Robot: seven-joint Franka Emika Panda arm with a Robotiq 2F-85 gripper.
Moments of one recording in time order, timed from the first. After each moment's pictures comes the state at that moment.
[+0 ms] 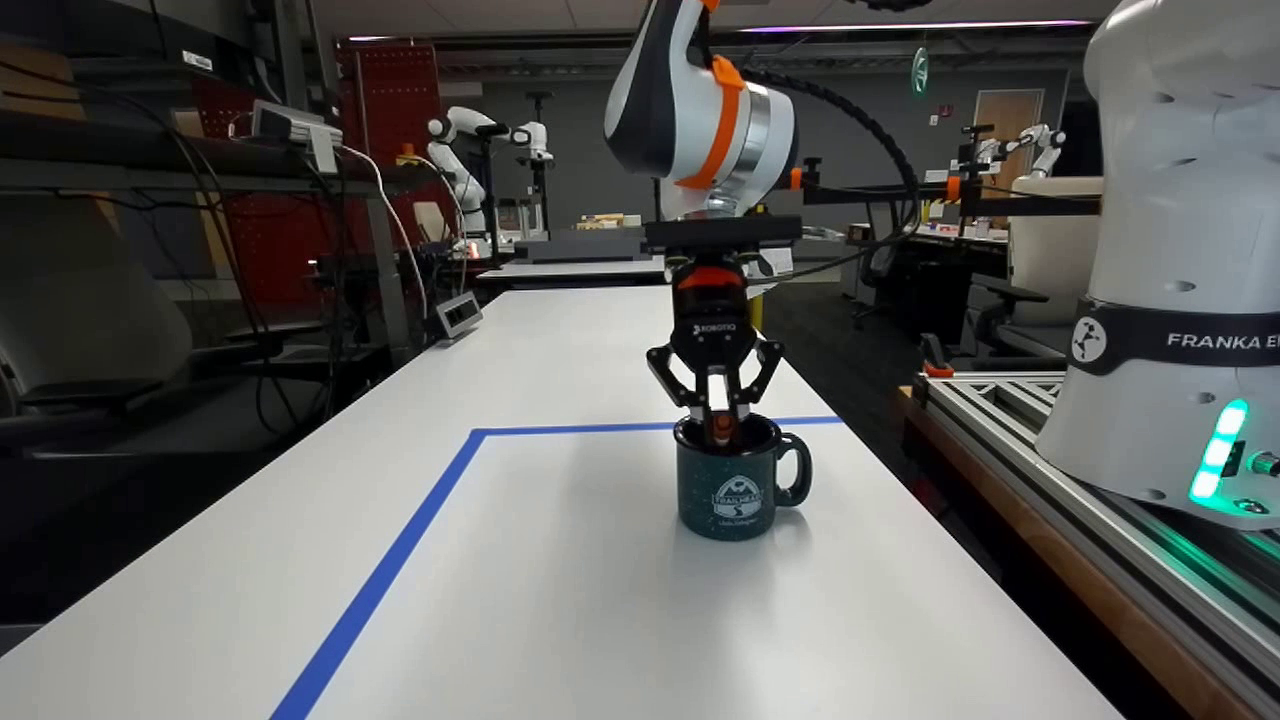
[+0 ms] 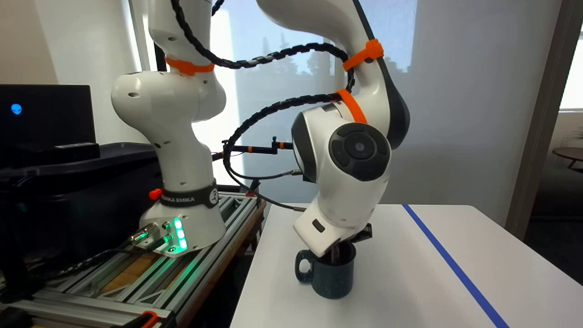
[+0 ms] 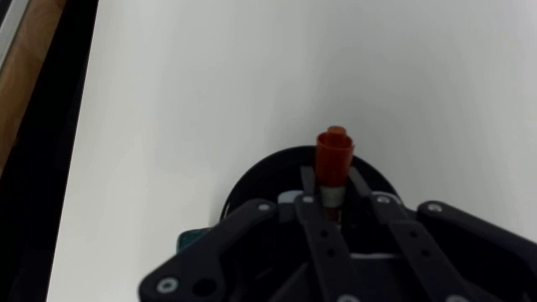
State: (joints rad) arm -0.16 0.20 -0.16 -2.61 0.87 2.27 0.40
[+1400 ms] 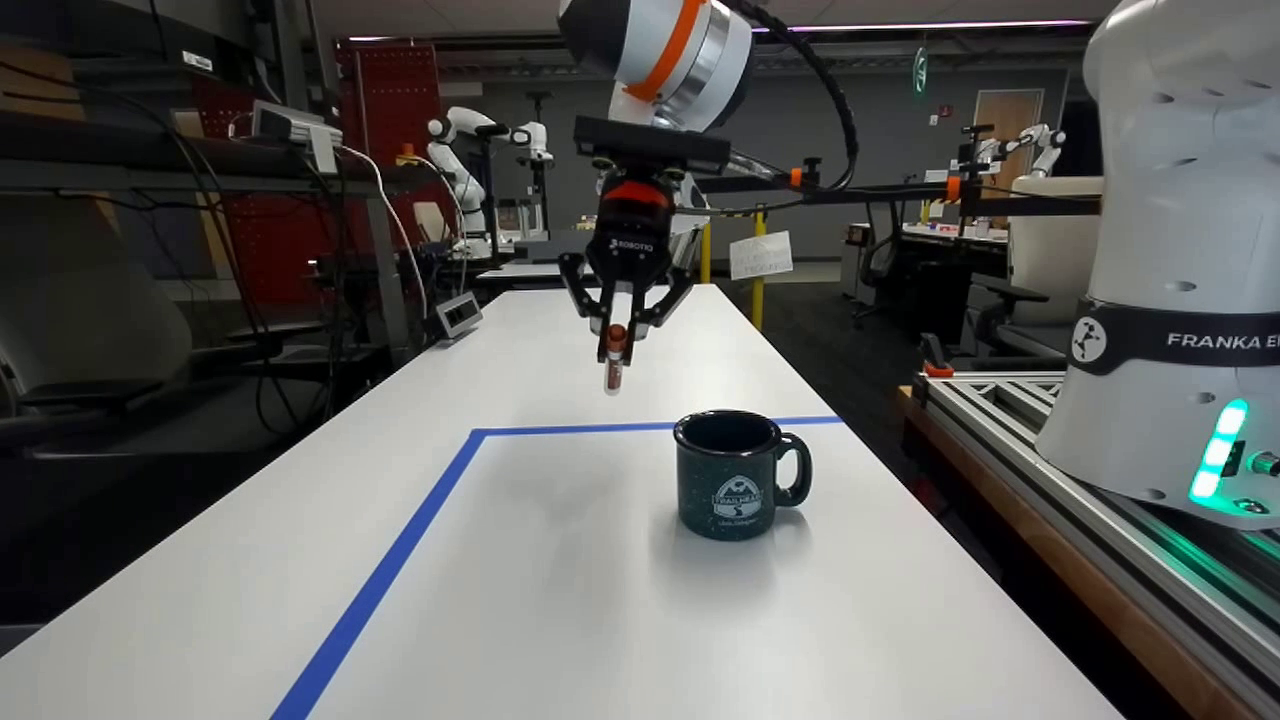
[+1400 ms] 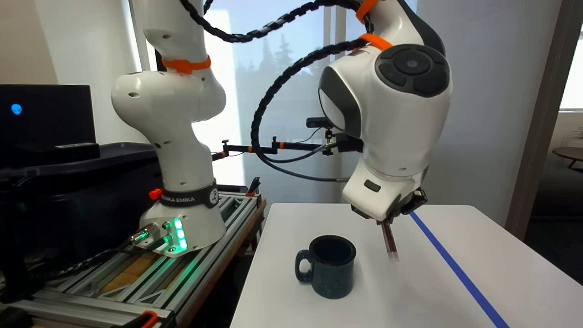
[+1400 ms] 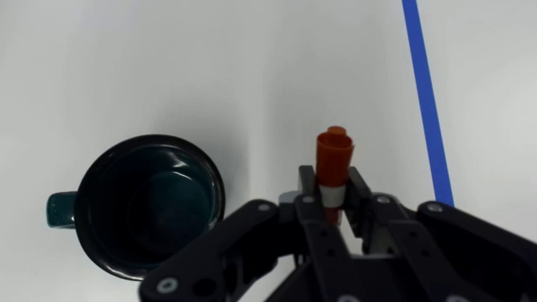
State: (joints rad) arm -0.16 0.10 -0.15 -2.48 0.86 2.25 0.43
